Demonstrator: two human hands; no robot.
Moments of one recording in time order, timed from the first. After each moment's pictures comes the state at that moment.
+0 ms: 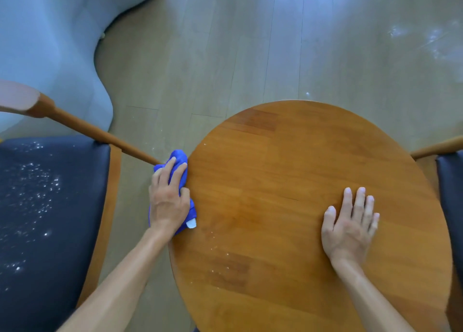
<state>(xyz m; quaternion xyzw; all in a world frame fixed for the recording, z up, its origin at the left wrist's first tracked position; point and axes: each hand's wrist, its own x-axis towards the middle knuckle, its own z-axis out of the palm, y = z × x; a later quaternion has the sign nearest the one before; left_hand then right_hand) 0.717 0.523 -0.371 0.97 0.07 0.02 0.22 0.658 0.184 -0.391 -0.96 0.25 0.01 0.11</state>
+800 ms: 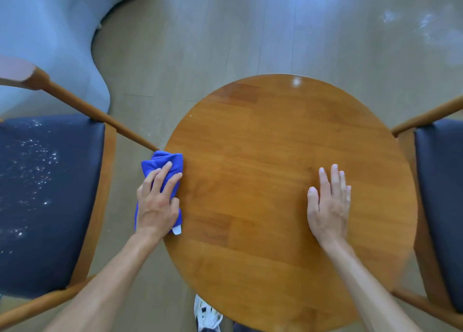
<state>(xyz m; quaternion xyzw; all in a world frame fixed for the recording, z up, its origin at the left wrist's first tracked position) 0.626 0.511 -0.360 0.99 -0.01 0.01 0.12 0.612 0.168 -0.373 -0.96 0.16 0.01 0.23</state>
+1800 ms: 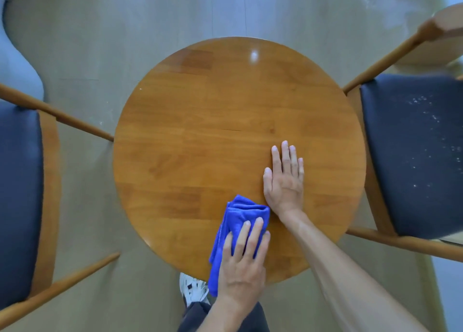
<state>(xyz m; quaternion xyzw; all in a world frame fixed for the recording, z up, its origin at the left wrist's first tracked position) 0.449 0.327 -0.364 0.96 -0.25 -0.06 0.14 0.574 0.182 -0.395 -0.98 0.13 0.01 0.12</state>
